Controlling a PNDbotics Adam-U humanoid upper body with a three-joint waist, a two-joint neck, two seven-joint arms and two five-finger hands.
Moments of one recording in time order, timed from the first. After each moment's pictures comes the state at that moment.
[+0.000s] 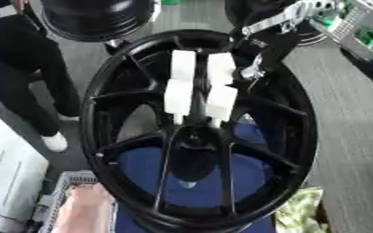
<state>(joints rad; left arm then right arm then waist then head) -0.27 0.58 0.03 -1.98 0.07 0.13 0.54 -1.21 -0.59 0.74 -1.25 0.36 -0.03 0.91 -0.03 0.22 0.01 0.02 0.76</state>
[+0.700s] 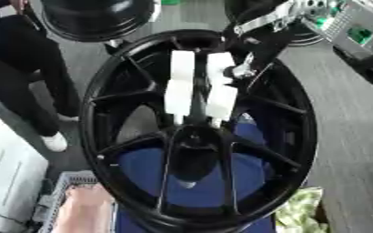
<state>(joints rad) -0.28 0.58 0.03 -1.98 0.07 0.13 0.54 -1.22 -0.58 0.75 -1.26 0.35 -0.02 0.91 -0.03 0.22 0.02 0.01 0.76</state>
